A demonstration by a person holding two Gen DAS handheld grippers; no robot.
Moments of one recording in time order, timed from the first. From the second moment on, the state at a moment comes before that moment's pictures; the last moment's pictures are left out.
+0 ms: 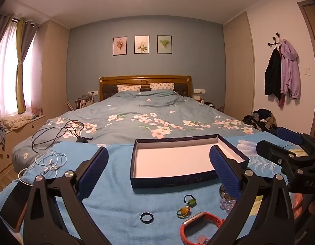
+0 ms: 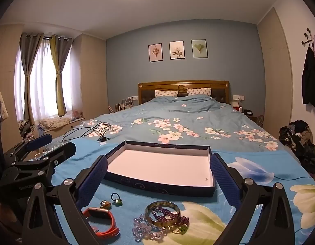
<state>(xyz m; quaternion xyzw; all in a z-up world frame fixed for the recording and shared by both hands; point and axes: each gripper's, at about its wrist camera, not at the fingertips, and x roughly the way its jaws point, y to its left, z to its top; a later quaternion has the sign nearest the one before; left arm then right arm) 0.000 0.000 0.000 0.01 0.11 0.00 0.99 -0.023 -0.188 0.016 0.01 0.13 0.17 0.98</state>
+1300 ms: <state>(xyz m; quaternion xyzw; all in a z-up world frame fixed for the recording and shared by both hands) -0.004 0.005 0.006 0.01 0.08 0.00 1.00 -0.032 -0.195 0.018 0.02 0.12 0.16 0.98</state>
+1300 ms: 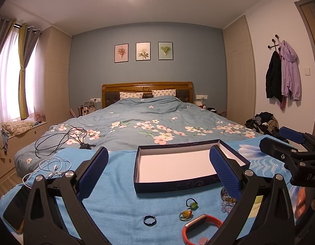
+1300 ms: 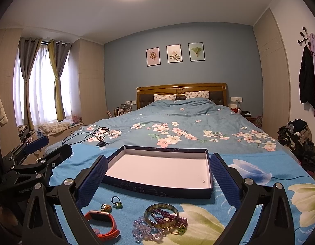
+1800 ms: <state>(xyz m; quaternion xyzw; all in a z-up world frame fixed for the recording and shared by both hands) -0.006 0.005 0.005 0.01 0.08 0.01 1.00 -0.030 -0.194 0.019 0.02 0.12 0.17 0.98</state>
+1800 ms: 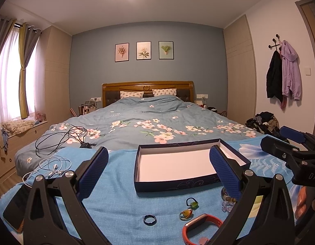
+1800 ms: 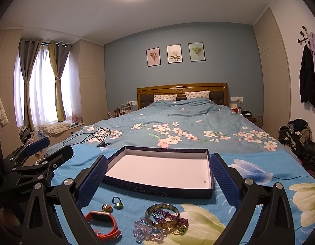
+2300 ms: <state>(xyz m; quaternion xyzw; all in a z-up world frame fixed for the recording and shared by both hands) -0.006 0.005 0.005 0.02 0.09 0.01 1.00 -0.032 -0.194 0.018 0.03 0.12 0.17 0.98</state>
